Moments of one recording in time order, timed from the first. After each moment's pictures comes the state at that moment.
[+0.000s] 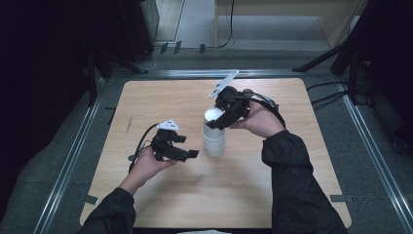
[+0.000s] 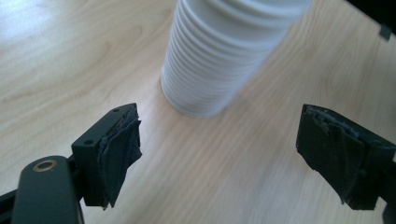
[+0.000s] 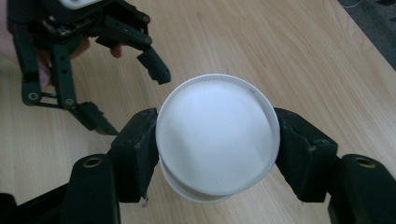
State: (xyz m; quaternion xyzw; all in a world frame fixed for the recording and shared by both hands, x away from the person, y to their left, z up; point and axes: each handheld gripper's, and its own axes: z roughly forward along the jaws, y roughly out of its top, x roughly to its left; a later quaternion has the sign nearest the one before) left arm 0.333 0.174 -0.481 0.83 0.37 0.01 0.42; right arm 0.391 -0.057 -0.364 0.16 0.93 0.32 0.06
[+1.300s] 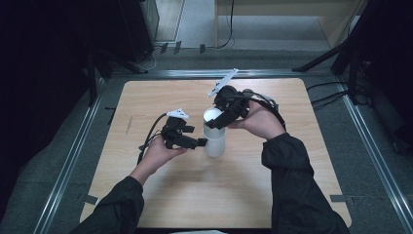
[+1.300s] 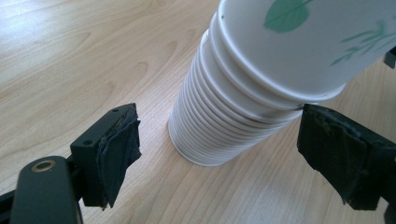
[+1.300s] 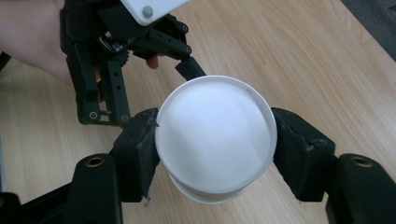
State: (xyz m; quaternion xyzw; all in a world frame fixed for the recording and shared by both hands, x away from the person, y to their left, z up) left arm 0.365 0.155 -0.479 0.83 0.37 0.01 0.42; right arm 0.387 -0.054 -0.359 0.18 0.93 0.31 0.06
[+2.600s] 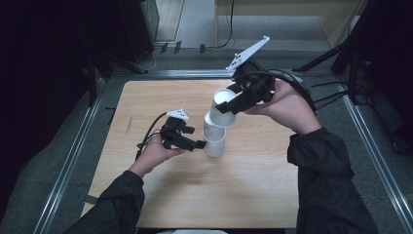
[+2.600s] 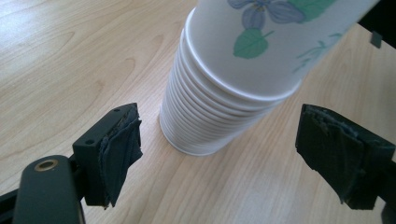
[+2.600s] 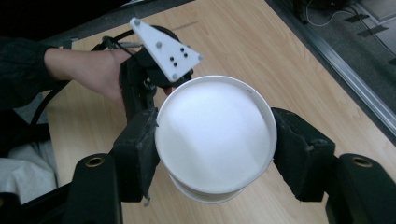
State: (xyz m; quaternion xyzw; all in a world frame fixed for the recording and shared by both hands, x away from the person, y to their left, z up) left arm 0.363 0.157 -0.472 0.85 0.34 0.00 0.41; right arm 0.354 -0.091 -0.261 0.19 0.91 0.35 0.07
